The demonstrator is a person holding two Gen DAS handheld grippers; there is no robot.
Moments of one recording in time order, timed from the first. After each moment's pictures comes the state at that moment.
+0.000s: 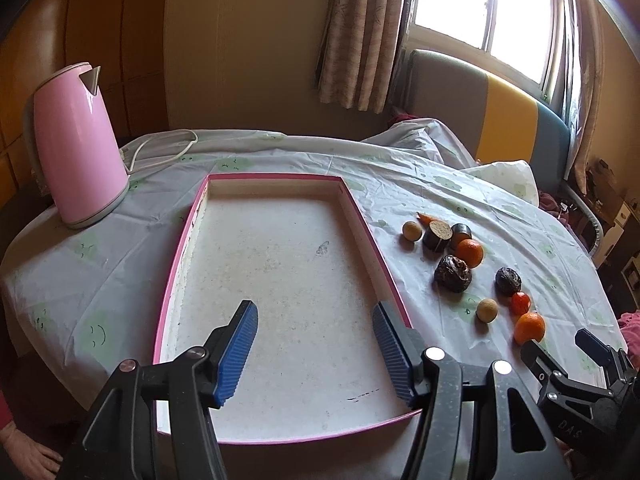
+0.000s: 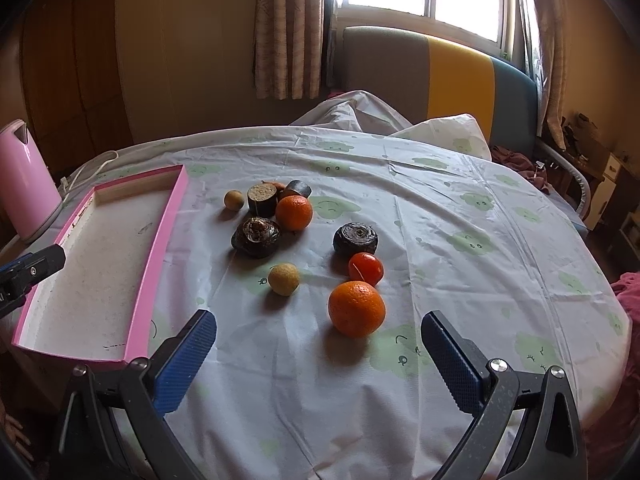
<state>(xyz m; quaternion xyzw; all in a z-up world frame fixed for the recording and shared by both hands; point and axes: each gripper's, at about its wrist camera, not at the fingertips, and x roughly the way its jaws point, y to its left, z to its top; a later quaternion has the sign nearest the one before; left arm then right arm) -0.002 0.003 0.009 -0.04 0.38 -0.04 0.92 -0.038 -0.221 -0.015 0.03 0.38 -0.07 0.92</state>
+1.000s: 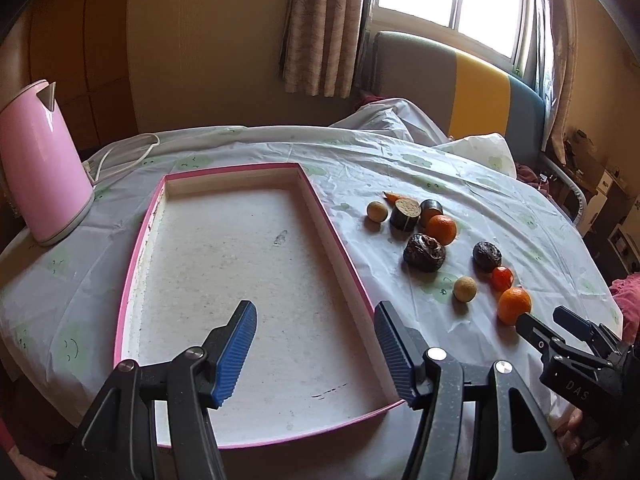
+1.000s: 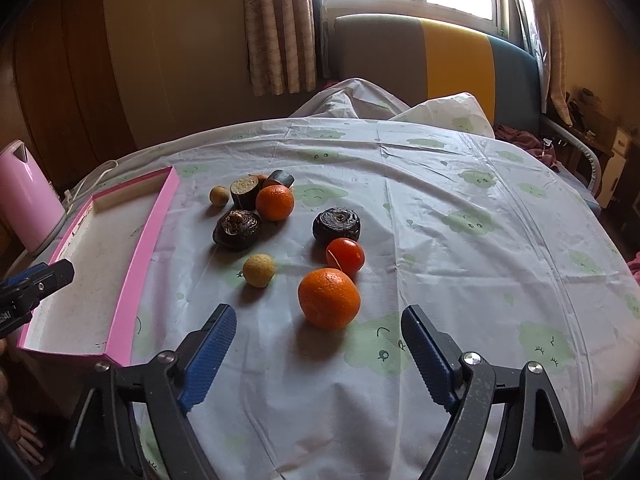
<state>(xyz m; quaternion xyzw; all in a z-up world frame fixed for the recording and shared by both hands) 0.002 -0.028 0.000 -0.01 0.39 -0.09 0.92 -0.040 -0.258 -0.030 0.08 0.39 -0.05 0.92</state>
